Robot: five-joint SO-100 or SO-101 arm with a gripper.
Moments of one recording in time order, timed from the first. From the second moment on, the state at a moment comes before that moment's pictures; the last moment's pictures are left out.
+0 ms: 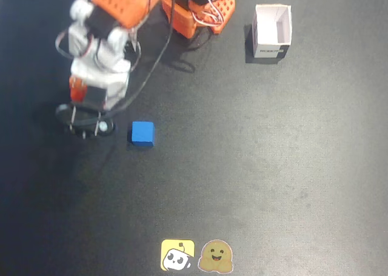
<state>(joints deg) 35.2 112.0 123.8 59.5 60.2</state>
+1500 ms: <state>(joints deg) 66.4 130.4 130.1 78.7 77.6</state>
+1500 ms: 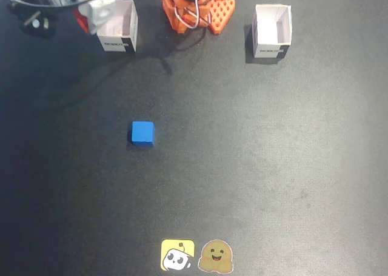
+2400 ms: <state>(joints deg) 71.7 141.3 140.5 82.6 90.8</state>
